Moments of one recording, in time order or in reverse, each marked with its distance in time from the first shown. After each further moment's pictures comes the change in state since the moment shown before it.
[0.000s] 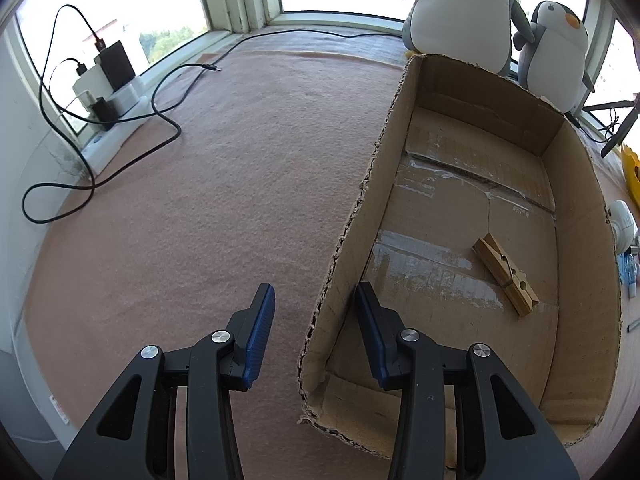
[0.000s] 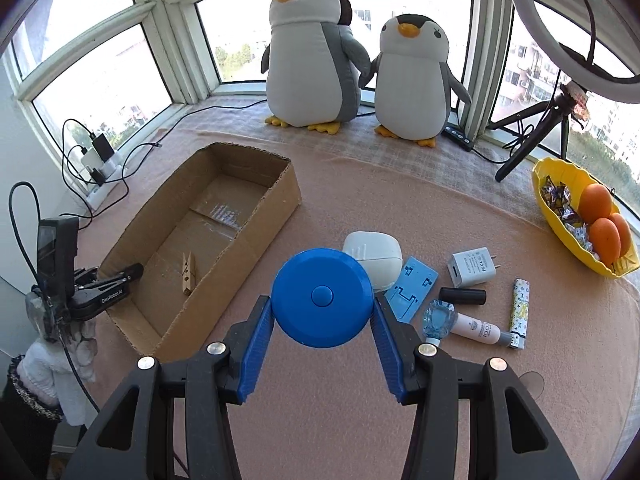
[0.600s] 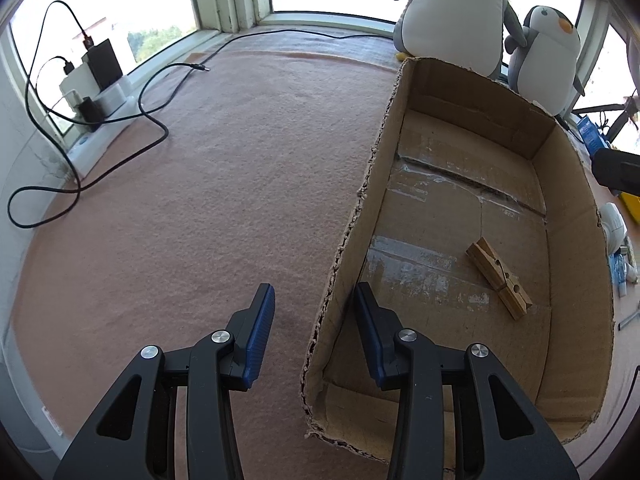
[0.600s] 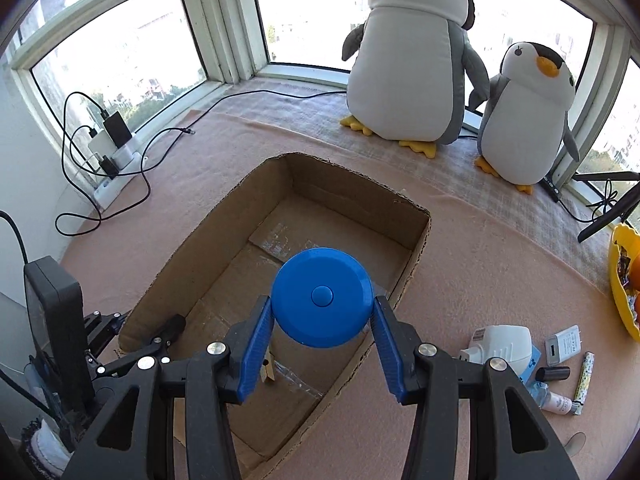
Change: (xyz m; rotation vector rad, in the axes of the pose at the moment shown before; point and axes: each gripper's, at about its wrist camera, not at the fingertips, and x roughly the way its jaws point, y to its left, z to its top) left arm 0.004 0.005 0.002 0.006 -0.008 -0.058; right arm 0.082 0.106 0.068 -0.090 0.058 0.025
